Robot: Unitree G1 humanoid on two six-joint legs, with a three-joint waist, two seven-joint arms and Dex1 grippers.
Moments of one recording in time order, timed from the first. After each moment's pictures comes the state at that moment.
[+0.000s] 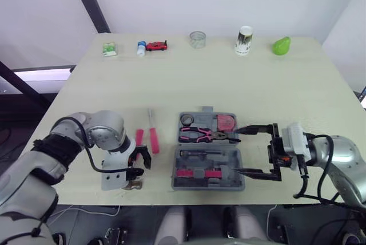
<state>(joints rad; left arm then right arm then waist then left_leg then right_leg) -0.74 1.06 -0.74 0.36 0.35 -1.26 -1.46 -0.11 -0.77 0.06 -0.48 0.54 0.20 1.17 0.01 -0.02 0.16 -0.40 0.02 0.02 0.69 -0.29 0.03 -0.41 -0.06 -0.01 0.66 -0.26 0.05</state>
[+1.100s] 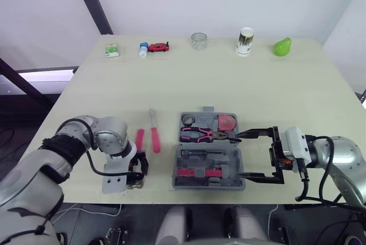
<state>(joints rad) -0.80 0.99 -0.80 0.54 0.51 -1.32 -1.33 -0.10 -0.75 0.06 -0.47 0.52 0.19 1.17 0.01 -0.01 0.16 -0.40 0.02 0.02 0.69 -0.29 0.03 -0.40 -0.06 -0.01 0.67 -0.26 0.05</state>
